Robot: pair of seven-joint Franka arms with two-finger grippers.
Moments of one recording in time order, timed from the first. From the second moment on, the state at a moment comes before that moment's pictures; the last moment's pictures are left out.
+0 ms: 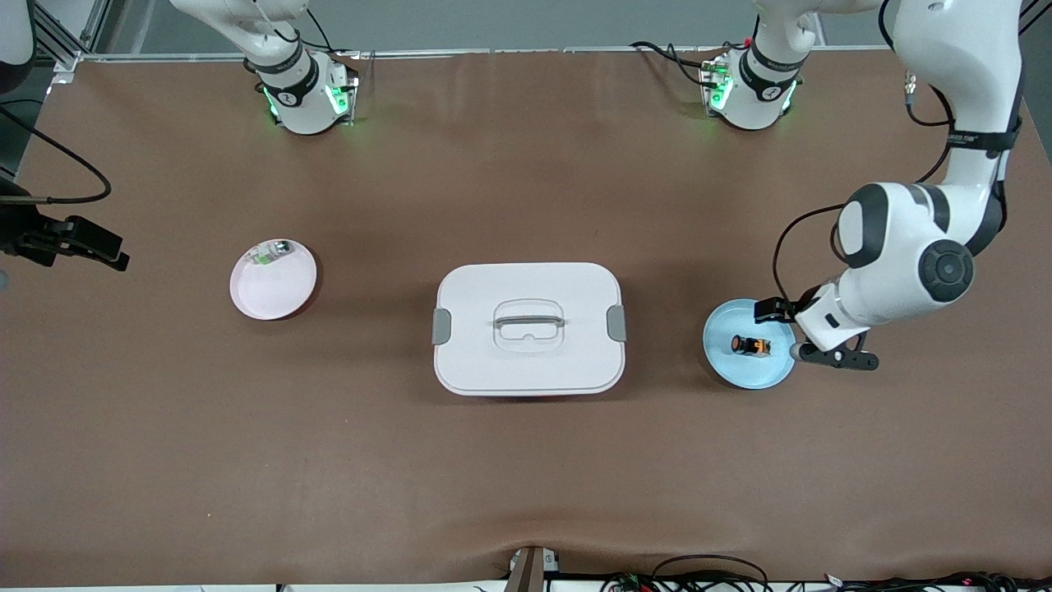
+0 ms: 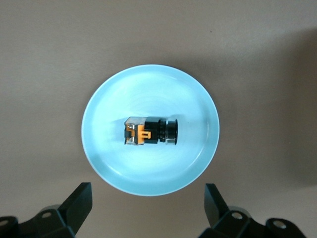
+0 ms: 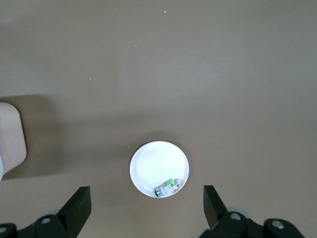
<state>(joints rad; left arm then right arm) -0.08 0.37 -0.03 -1.92 -0.12 2.18 0.13 -0.08 0.13 0.06 -1.42 -0.02 1.55 0.06</state>
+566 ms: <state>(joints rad) -0.08 0.45 -0.03 -1.92 -0.13 2.25 0.18 -0.08 0.13 0.06 -1.42 -0.02 1.55 0.06</state>
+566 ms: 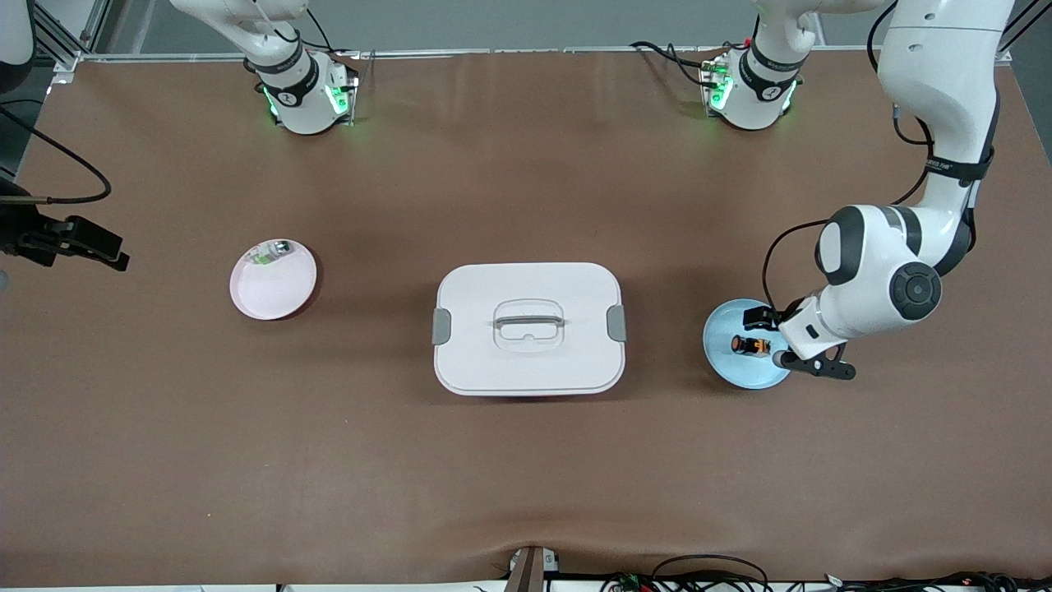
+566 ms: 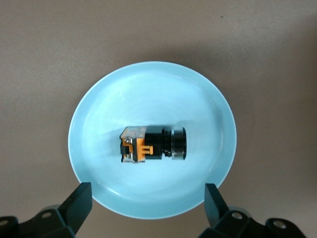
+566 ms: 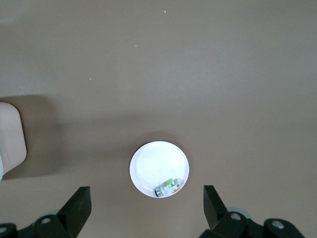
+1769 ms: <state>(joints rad) -0.09 0.57 -0.03 -1.91 -0.17 2.38 0.18 -0.08 0.13 0.06 -1.42 -0.02 1.55 0.06</state>
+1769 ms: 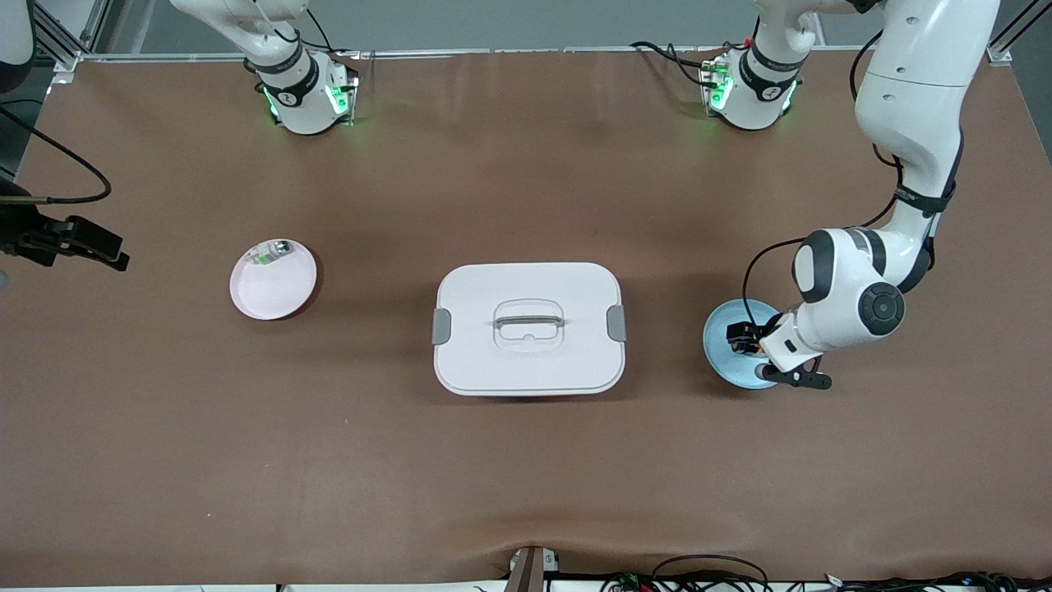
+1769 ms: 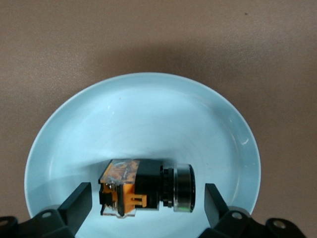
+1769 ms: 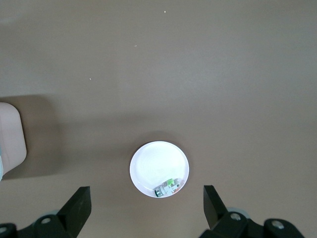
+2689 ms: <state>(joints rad) -0.09 0.59 -0.04 -1.91 -0.17 2.41 0.17 -0.08 0.13 0.06 -1.42 -0.02 1.55 0.11</state>
